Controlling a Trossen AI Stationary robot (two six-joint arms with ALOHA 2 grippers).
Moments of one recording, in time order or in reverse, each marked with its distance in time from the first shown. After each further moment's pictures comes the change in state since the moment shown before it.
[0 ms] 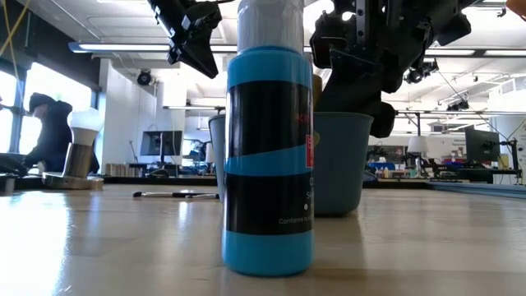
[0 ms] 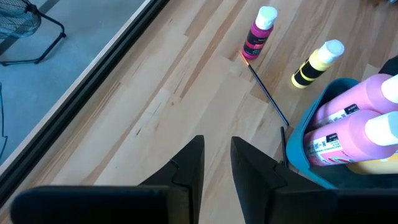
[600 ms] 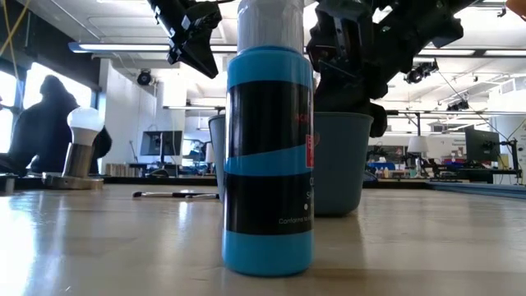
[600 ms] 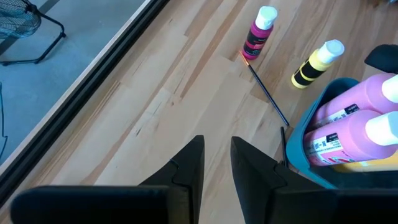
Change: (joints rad) left arm 0.000 0.000 0.000 0.000 0.000 0.000; right arm -0.034 0.000 0.000 0.000 0.101 0.007
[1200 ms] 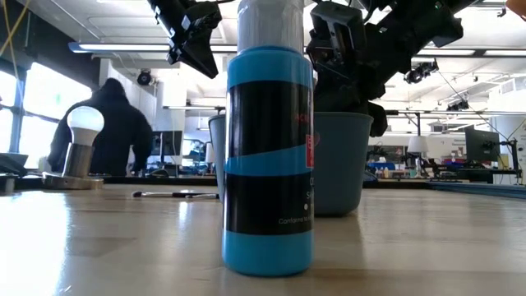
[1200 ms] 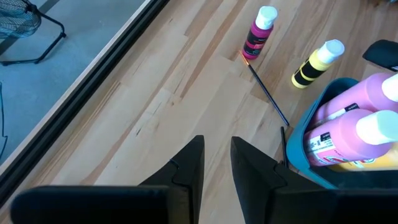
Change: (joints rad) left arm 0.000 0.000 0.000 0.000 0.000 0.000; right arm -0.006 0.000 0.000 0.004 0.055 0.026
